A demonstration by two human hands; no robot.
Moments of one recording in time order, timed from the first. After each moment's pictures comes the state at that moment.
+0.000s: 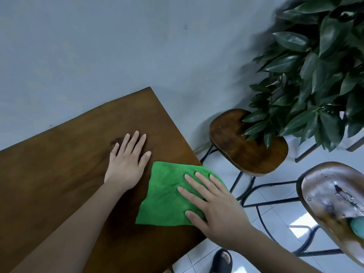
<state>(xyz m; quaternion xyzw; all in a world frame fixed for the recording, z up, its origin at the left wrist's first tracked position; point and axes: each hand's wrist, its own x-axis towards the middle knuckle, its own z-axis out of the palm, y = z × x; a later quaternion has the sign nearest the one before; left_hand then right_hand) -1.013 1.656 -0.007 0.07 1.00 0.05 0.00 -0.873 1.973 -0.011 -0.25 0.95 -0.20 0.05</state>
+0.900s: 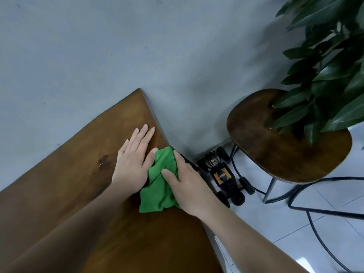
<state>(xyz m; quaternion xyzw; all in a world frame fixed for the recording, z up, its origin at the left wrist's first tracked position) -1.075 1.744 0.002 0.08 1.00 0.04 0.01 -1.023 1.951 -0.033 -0.08 0.75 -0.61 0.23</state>
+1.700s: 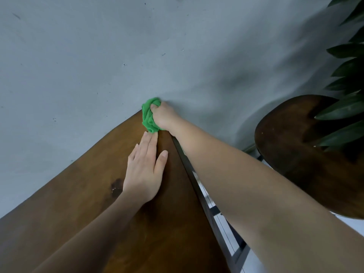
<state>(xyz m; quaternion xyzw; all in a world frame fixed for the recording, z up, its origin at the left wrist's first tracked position) -1.139 1.722 -0.007 0.00 1.00 0.03 0.01 -1.323 1.806 -0.030 -0.01 0.71 -0.65 0.26</state>
